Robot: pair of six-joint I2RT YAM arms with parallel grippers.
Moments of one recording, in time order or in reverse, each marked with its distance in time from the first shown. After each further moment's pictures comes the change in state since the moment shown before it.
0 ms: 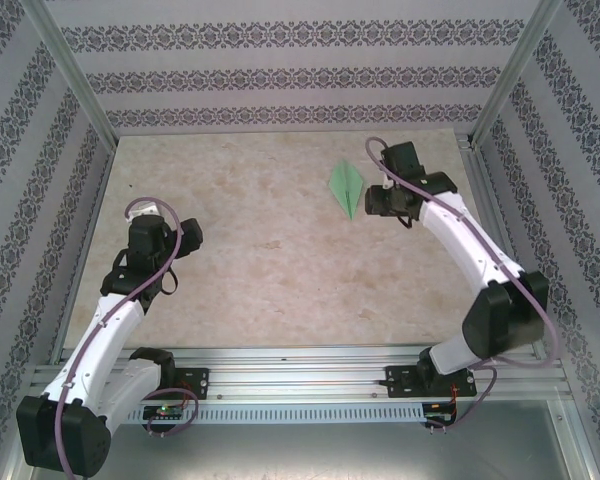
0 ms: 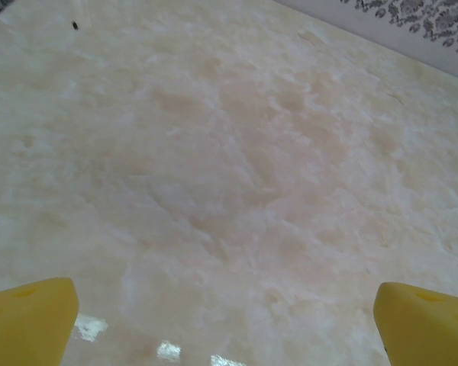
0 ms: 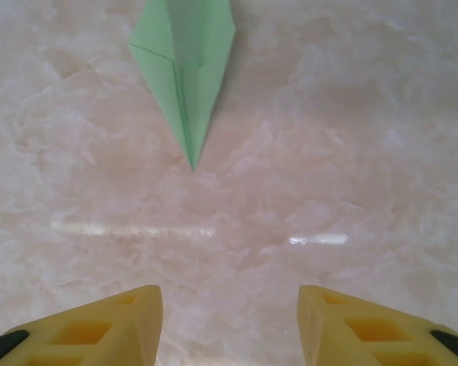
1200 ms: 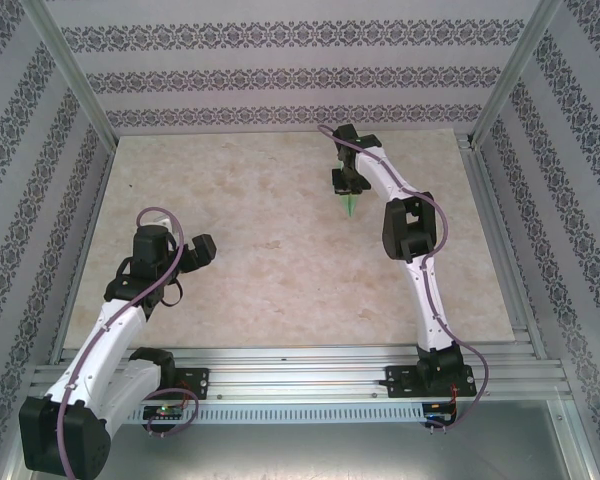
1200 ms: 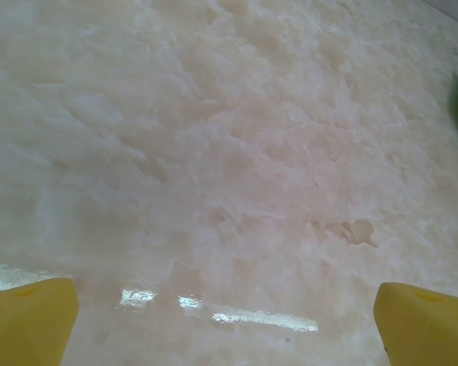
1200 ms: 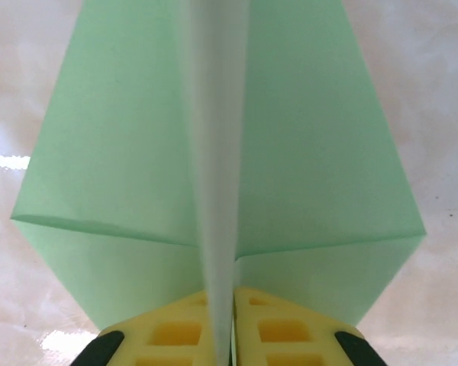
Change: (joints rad) left arm -0.002 -0.022 -0.080 -0.037 0.263 -0.042; right arm 0.008 1.134 1.108 -0.305 -0.016 -0.024
